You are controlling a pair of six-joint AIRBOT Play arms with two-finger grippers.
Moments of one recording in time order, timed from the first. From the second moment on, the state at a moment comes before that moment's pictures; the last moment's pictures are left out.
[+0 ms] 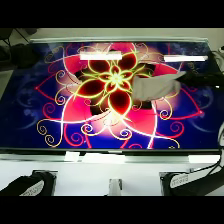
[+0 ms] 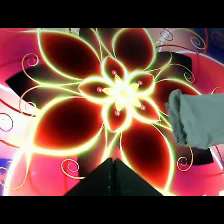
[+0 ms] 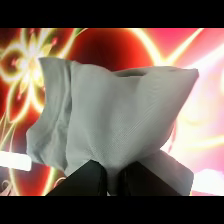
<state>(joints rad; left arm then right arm) -0.14 -1.08 1.64 1.26 -1.16 -1.59 -0.50 -1.77 1.66 -0.71 1.18 1.00</state>
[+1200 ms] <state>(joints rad) -0.14 -1.09 1.64 1.25 -1.17 -1.61 -1.20 -1.60 1.36 -1.27 1.51 1.04</state>
